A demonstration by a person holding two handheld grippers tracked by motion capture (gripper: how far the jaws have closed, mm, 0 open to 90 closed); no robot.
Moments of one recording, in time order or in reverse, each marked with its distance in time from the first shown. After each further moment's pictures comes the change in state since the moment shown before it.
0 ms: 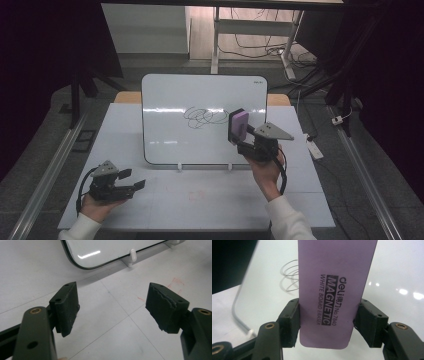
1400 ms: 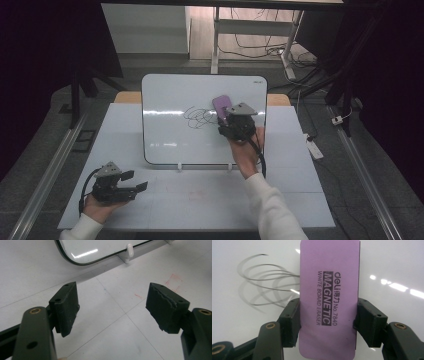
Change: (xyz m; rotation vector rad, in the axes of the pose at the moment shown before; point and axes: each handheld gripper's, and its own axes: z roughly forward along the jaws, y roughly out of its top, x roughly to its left) left arm -0.002 -0.001 0.006 0.021 -0.021 0.004; right arm 0.025 0.031 0.076 0.169 -0.191 -0.087
